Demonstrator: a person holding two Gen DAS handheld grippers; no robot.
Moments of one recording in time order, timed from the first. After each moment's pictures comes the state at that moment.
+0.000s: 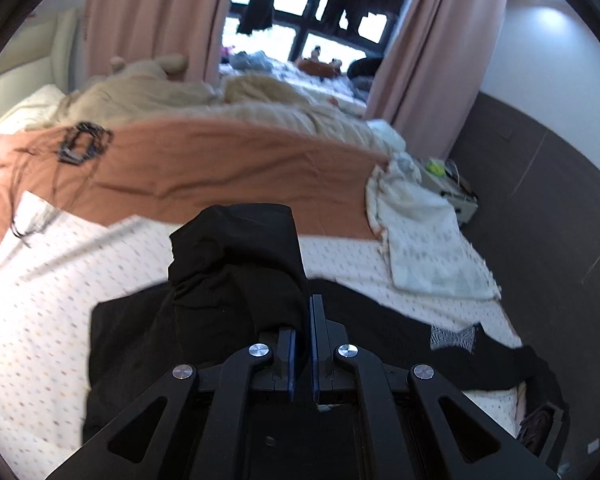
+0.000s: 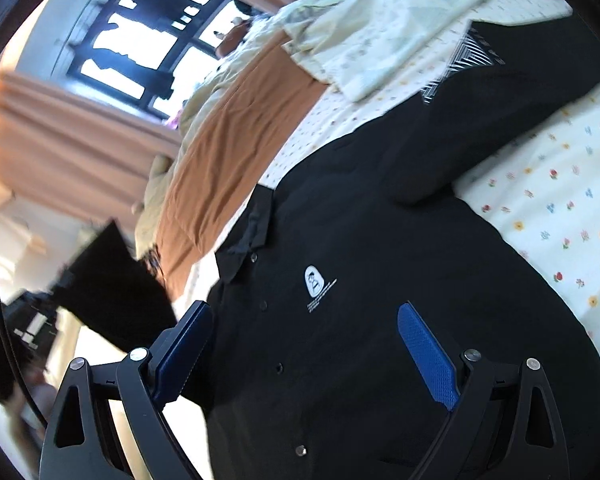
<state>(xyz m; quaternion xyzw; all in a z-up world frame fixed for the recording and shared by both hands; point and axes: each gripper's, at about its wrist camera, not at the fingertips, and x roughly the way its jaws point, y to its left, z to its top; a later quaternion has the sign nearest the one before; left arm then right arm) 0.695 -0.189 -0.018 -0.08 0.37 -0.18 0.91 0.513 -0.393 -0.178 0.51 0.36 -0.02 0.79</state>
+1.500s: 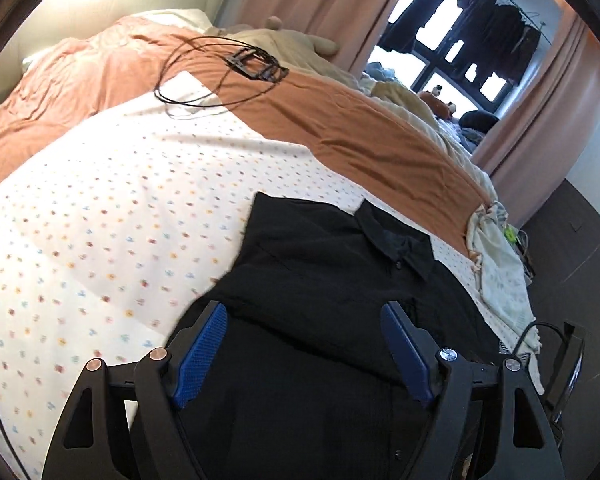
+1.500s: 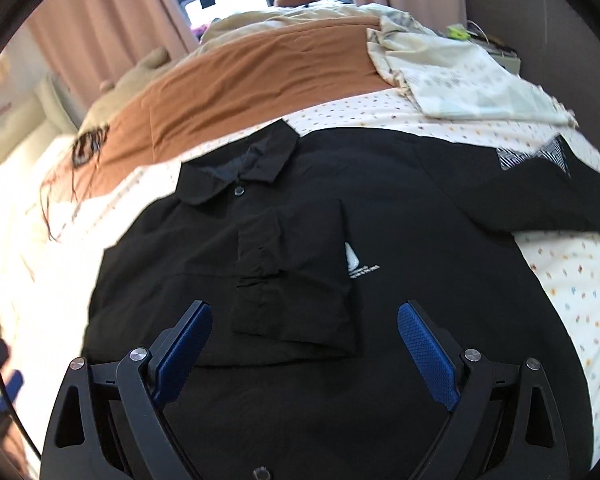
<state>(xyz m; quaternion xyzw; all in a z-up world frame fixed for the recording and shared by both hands) 0.587 -0.007 -0.132 -0.23 0.36 -0.01 0.90 0.597 -0.245 -0.171 0.19 0.45 -0.06 0.87</state>
